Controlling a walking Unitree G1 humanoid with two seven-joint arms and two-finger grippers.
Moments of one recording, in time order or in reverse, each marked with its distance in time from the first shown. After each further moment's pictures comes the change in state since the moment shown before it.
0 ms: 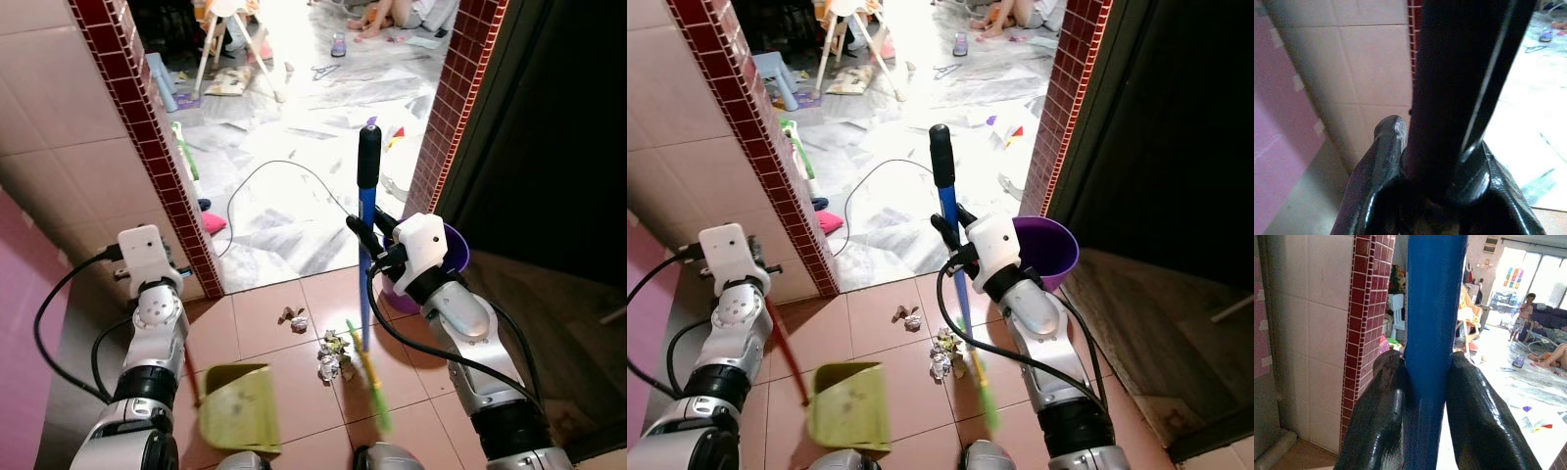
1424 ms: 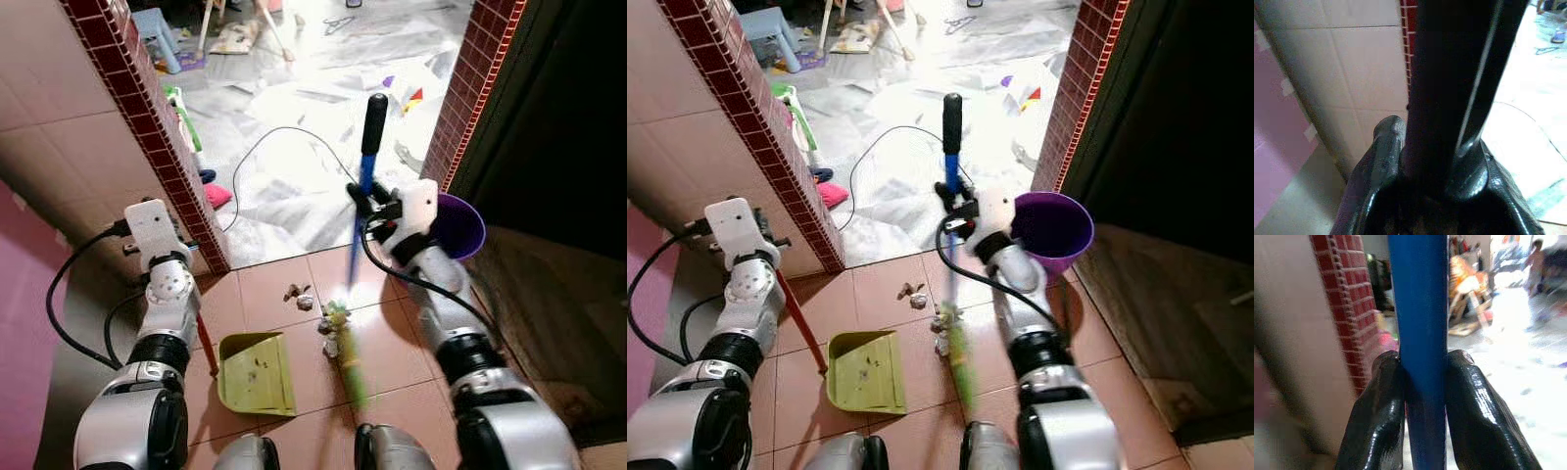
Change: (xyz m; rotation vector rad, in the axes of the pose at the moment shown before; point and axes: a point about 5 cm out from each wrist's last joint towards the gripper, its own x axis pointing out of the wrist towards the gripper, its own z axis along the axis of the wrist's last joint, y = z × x) left arm 0.013 -0.019 0.023 -0.046 -0.092 0.025; right arm 0.051 -0.008 -0.019 0.302 -0.048 -0.070
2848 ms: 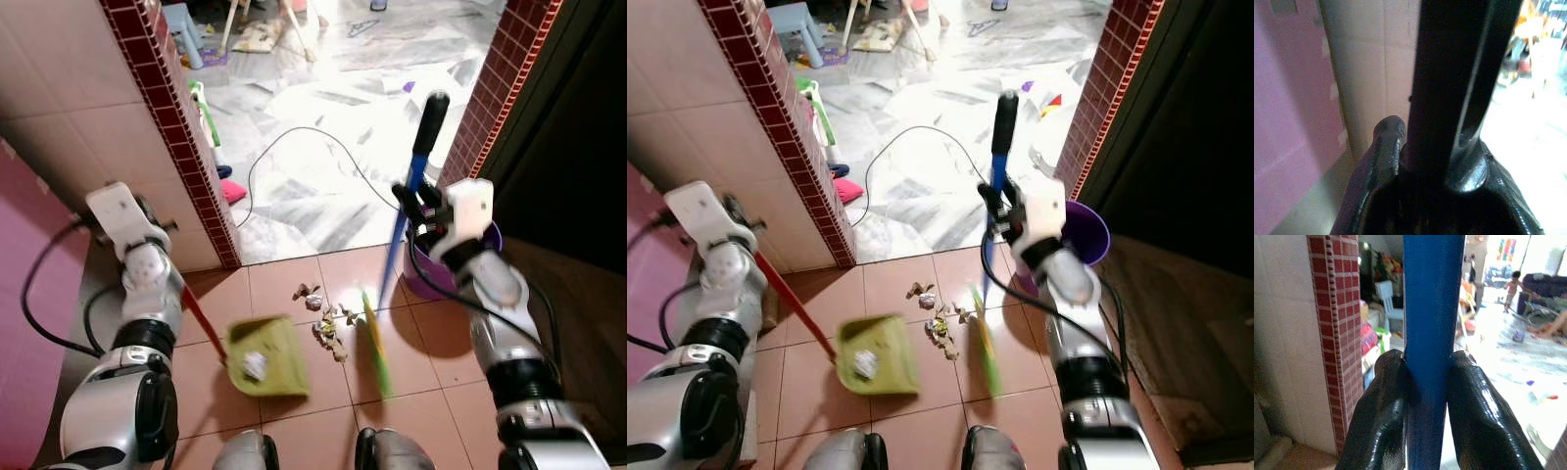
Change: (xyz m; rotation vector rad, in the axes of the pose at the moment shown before) left arm 0.019 0.023 0.032 -0.127 -0.082 0.102; right arm -0.048 -0.049 0.026 -0.273 0.036 -0.101
